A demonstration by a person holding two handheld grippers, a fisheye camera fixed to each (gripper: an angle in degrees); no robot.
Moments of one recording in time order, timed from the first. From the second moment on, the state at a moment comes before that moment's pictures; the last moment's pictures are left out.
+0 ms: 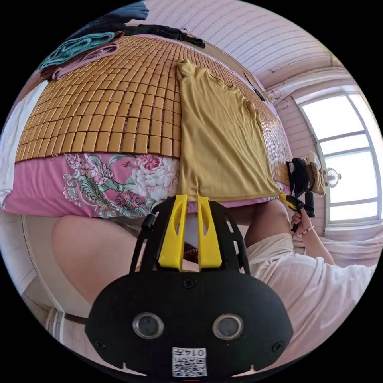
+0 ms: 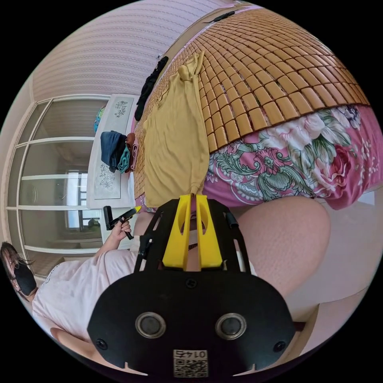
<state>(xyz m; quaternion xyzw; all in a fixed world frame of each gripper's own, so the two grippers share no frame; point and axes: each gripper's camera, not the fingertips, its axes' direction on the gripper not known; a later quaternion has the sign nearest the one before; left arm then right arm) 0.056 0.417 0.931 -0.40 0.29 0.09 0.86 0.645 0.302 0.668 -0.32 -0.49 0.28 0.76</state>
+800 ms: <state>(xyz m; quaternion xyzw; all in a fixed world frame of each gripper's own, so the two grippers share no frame) 0.083 0.399 0.885 -0.41 0.25 0.25 0.84 0.628 0.277 0.662 -0.41 -0.38 0.21 0.80</state>
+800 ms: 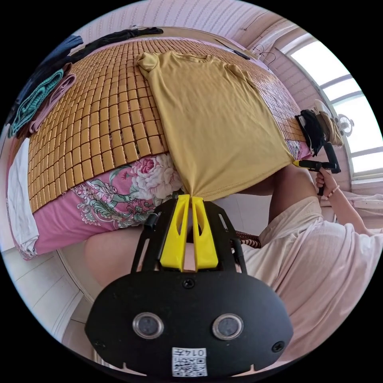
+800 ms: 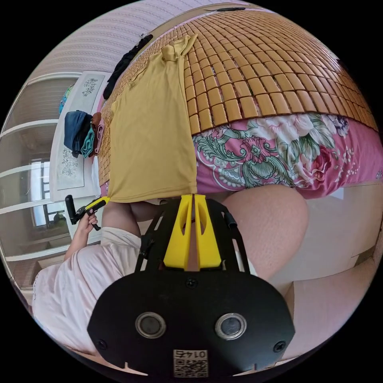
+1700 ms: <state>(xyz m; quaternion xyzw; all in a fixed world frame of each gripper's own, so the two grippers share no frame) 0.073 0.371 0.835 -0.27 0.35 0.27 0.86 0.613 0.169 0.622 -0.14 -0.30 0.12 0.94</state>
